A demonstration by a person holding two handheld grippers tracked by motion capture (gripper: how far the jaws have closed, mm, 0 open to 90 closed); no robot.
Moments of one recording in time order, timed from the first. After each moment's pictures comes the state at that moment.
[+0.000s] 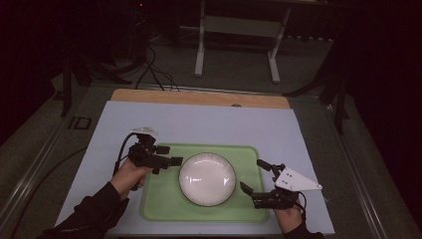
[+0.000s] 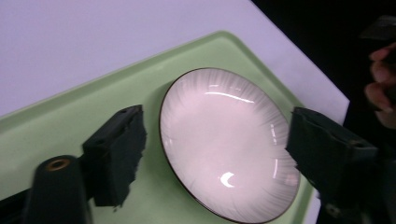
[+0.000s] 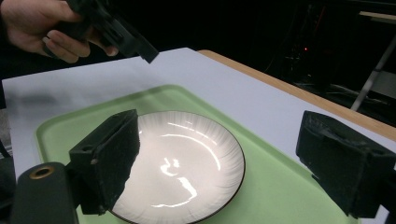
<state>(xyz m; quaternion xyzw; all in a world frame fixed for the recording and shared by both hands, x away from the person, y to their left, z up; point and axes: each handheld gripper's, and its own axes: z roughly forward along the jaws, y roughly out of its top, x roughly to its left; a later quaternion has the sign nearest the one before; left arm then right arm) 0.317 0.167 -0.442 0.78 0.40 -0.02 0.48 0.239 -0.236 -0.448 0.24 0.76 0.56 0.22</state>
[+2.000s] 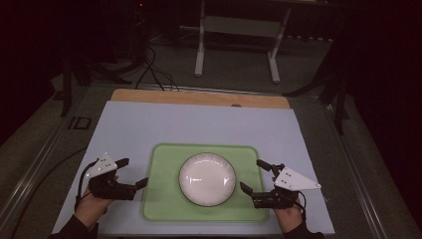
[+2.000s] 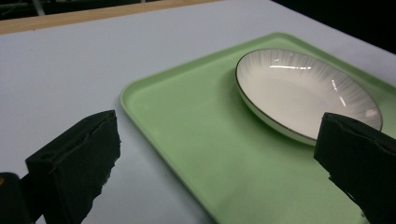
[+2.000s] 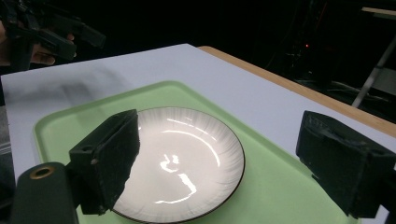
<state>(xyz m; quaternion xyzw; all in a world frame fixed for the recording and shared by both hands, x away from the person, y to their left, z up) 0.241 0.240 -0.483 0.76 0.40 0.16 0.49 0.241 -0.236 -0.450 0.24 0.77 0.55 0.21</state>
